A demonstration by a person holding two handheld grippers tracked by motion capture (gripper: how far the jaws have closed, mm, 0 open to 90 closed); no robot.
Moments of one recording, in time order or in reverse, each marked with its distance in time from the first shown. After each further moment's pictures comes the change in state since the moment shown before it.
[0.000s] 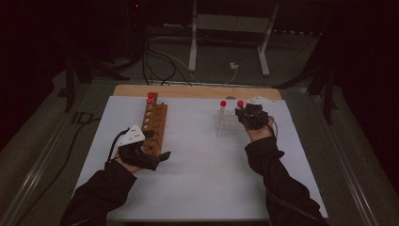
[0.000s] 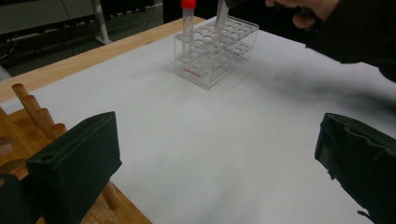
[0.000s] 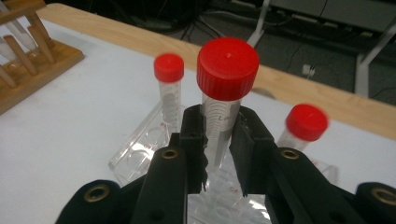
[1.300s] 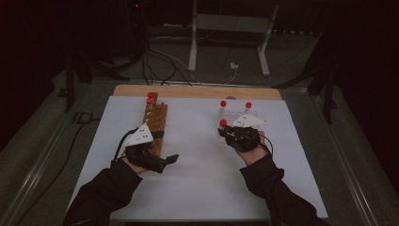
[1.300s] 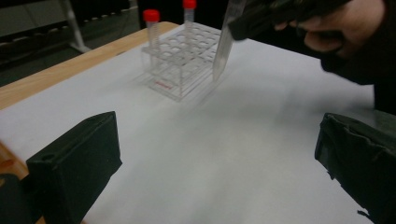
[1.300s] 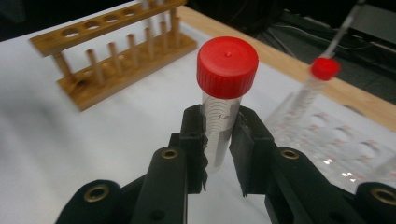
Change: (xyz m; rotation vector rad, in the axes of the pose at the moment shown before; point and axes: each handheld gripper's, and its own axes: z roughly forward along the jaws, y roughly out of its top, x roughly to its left) left arm -0.019 0.018 0.008 0.000 -0.088 0.042; right arm 0.070 -0.014 -0.057 -0.025 0.246 -0.170
